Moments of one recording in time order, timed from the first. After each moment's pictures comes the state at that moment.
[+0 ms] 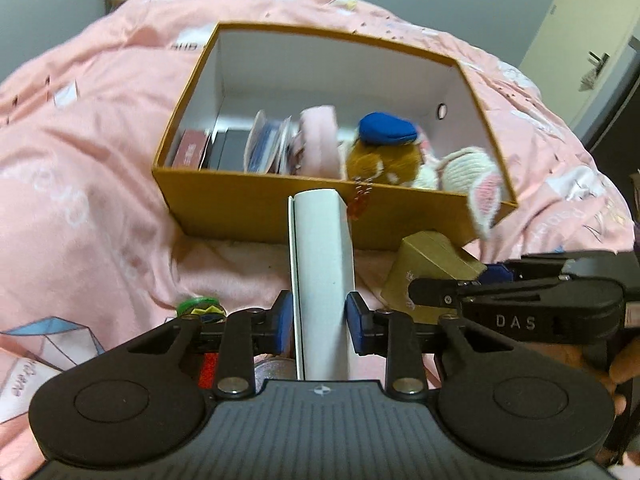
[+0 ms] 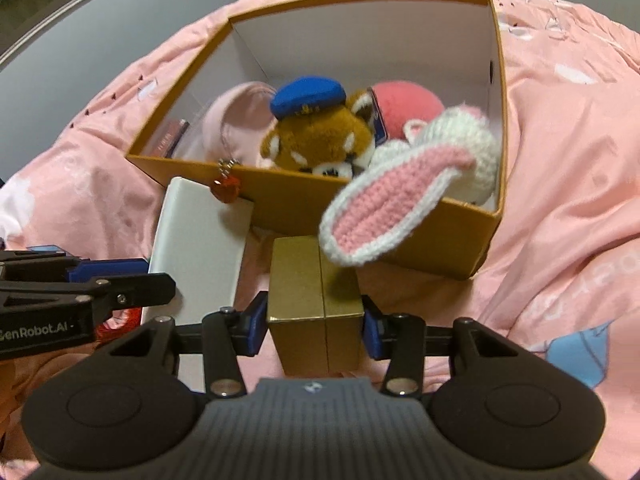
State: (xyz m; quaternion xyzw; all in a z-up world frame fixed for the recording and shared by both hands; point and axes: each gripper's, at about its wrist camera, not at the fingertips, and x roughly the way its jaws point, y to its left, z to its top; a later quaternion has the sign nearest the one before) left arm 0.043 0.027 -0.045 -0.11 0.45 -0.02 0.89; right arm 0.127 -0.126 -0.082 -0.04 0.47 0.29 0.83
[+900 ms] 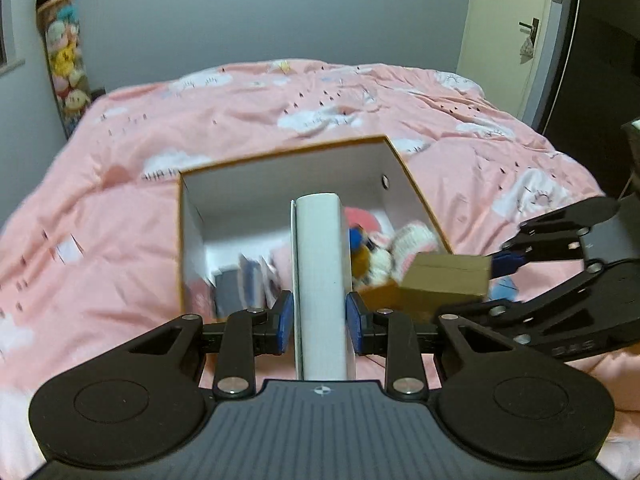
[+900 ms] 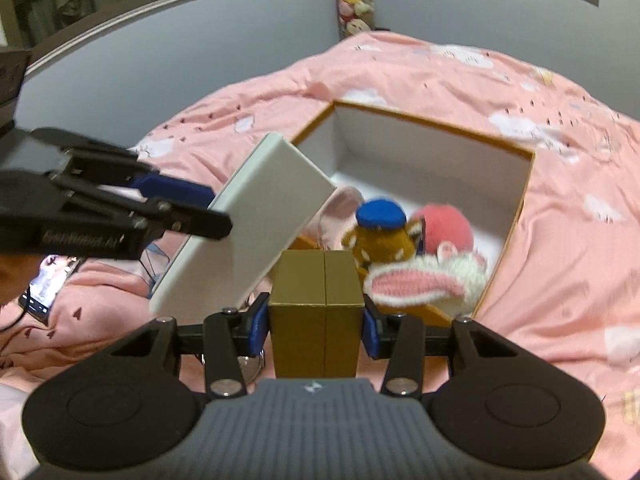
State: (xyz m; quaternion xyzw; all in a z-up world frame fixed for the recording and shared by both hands) left arm 0.052 0.024 0.057 0.02 0.38 -0.08 0.92; right arm 0.098 -0.160 0.033 -0.12 0.37 0.40 0.83
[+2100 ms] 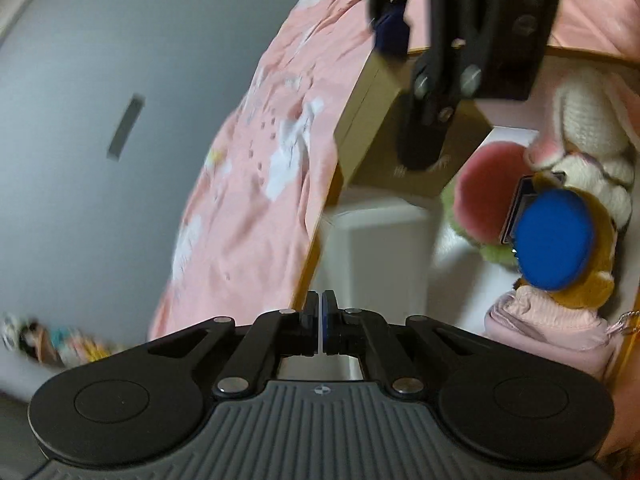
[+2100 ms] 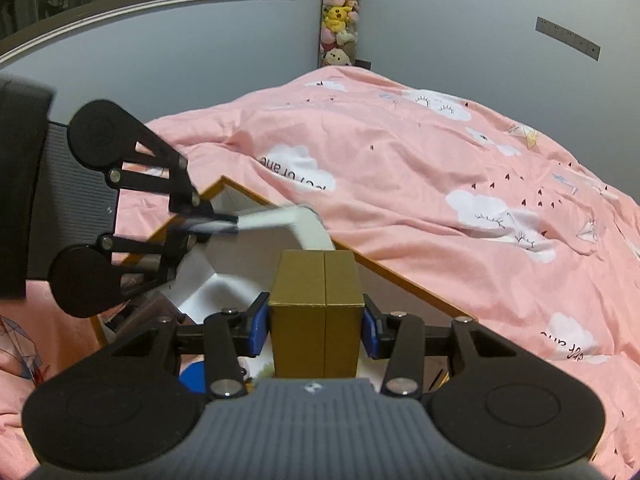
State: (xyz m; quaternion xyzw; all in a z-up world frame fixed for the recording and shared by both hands) left arm 0.209 -0.014 -0.047 0.53 0.26 -0.14 0.79; right arm 0.276 -0.117 0.022 -0.17 0.32 0.38 0.85
